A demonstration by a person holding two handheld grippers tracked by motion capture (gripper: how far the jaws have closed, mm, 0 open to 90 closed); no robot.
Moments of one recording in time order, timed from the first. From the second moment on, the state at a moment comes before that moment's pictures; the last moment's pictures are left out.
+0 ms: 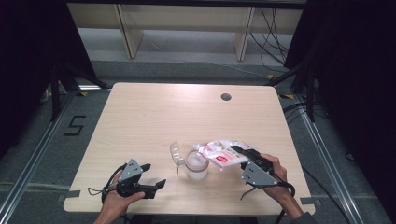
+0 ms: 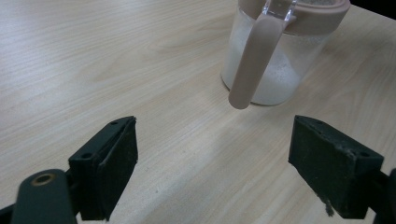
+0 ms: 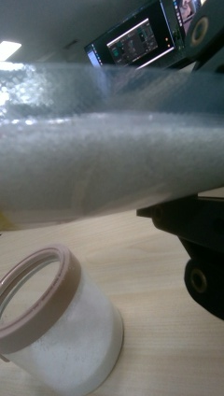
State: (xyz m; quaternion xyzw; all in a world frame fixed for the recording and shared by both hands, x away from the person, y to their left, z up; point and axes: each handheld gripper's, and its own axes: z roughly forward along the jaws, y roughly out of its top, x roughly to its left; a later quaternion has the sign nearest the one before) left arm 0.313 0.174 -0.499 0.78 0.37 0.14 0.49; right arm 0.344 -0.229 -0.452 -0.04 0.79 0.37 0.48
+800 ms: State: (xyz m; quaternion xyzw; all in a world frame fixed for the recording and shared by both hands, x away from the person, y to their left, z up) left arm 0.313 0.175 -0.499 0.78 0.36 0.14 0.48; right arm 0.364 -0.233 -0.465 0.03 0.80 0.43 0.43
